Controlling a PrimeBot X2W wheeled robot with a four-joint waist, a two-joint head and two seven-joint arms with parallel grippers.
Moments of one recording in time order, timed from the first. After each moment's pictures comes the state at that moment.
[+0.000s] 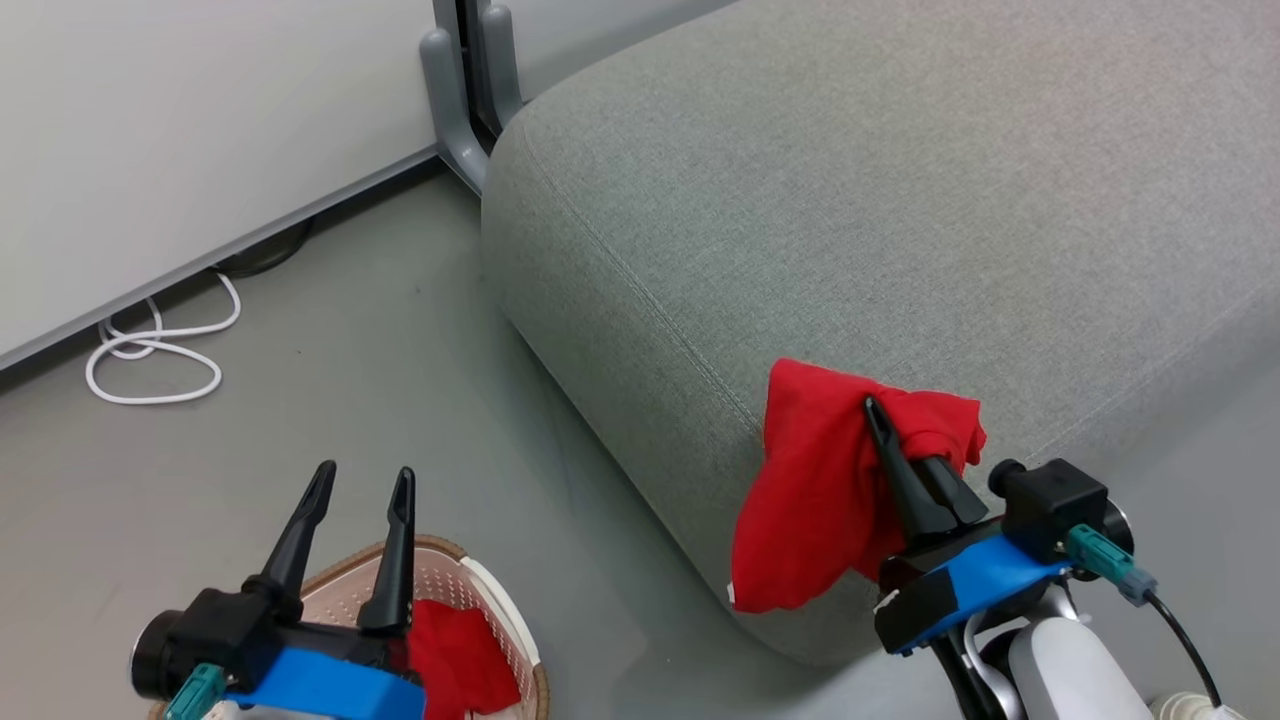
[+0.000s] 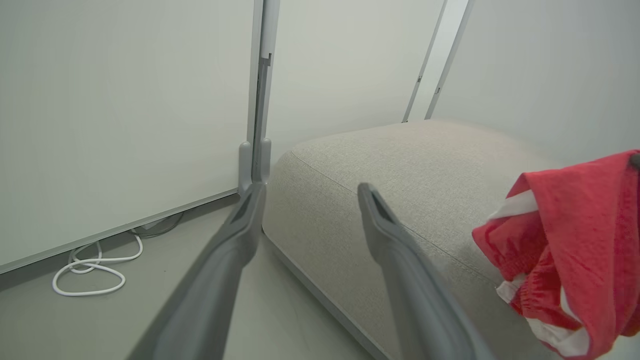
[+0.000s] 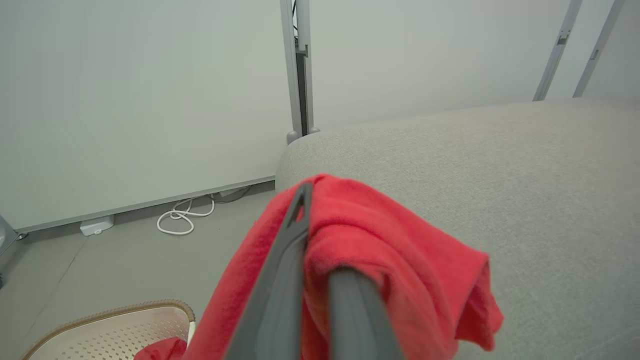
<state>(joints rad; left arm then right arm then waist) -0.01 0.21 -0.19 0.13 -0.32 -0.12 -0.26 -0.22 -0.05 0.18 0.24 0.17 0.13 -0.16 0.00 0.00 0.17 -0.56</state>
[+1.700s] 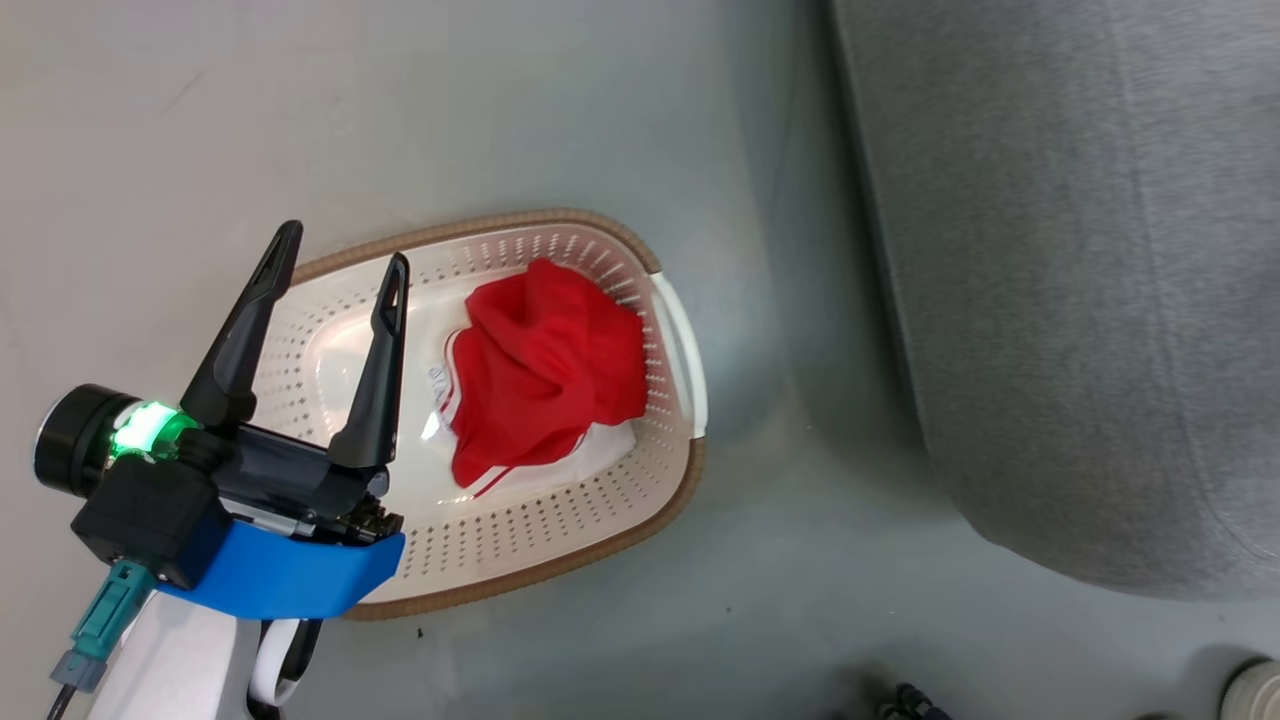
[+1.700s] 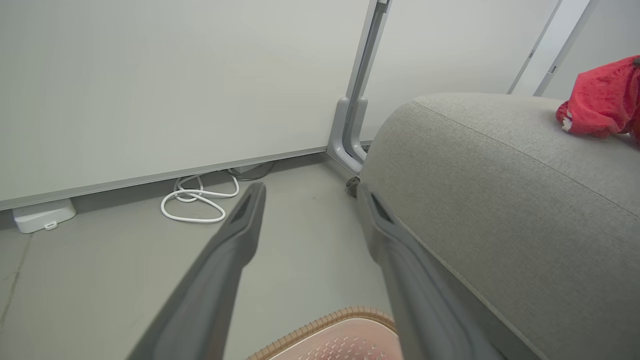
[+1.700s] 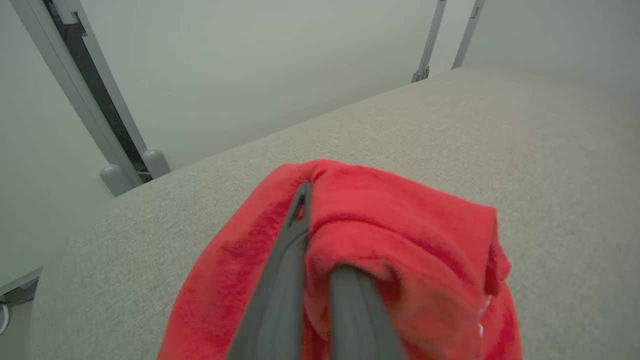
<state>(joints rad) -0.26 0.32 -0.24 -0.11 -0.25 -0.12 -0.26 -1.03 -0.36 -0.65 0.63 0.15 0.13 0.08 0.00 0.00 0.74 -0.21</state>
